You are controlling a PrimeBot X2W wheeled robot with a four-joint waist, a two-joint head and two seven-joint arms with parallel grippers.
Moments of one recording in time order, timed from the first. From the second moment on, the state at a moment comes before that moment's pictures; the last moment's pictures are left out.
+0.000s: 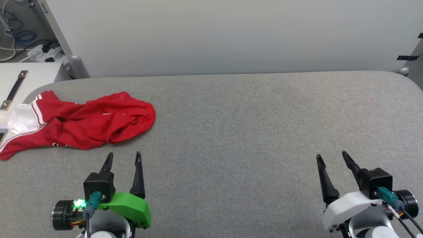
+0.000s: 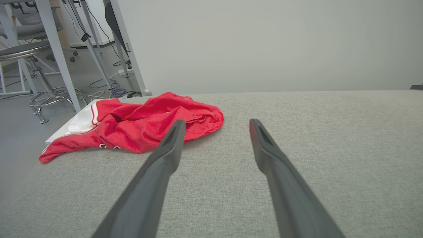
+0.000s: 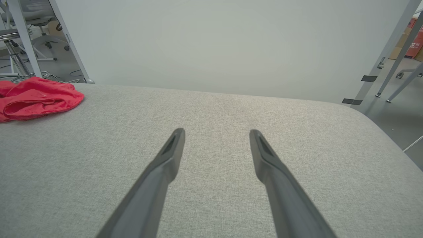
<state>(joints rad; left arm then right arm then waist) 0.02 0.06 -0.01 0.01 -0.04 0.00 -0.03 0.01 -0.05 0.00 0.03 0.02 0.13 -0.03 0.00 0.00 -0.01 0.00</state>
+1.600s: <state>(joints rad) 0.06 0.06 -0.03 -0.01 -0.11 -0.02 -0.13 0.01 -0.05 0.02 0.00 0.16 0.13 -0.14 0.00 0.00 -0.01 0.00</state>
